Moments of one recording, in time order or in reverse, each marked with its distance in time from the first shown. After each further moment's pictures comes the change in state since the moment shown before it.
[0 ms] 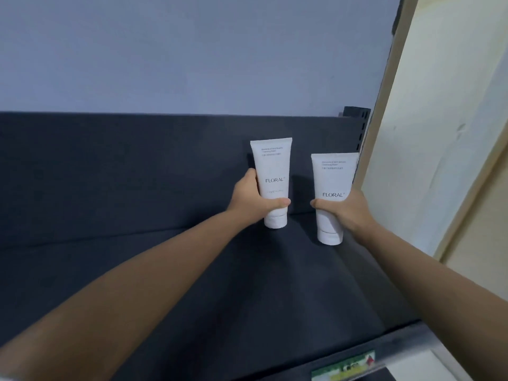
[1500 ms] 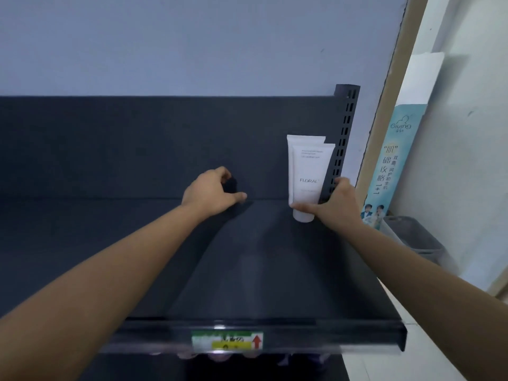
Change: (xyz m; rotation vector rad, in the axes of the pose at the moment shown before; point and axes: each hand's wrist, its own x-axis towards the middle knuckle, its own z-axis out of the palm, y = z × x) left_hand -0.026 0.020 0.044 0.704 0.173 -0.246; right_hand 0.040 0.074 -0.065 -0.284 -0.140 -0.001
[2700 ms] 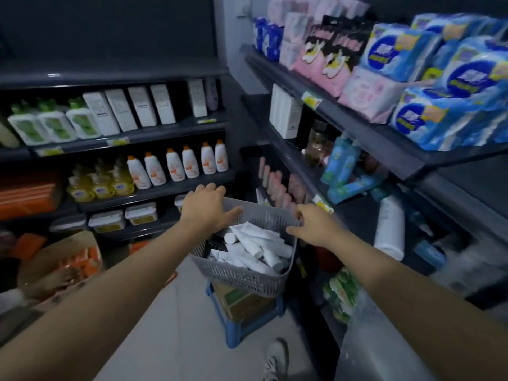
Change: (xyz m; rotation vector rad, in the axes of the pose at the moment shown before) left_hand -0.583 -0.561 -0.317 0.606 0.129 -1.158; right_hand -0.553 -0.437 0.539 -0.311 -1.298 -1.165
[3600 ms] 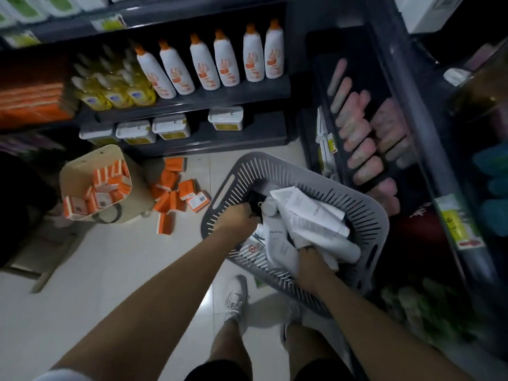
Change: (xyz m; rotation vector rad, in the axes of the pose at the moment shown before) left_hand 0.127 -0.062 0.243 -0.433 -0.624 -0.500; right_hand 0.177 0.040 0.258 -0.072 -0.614 0.043
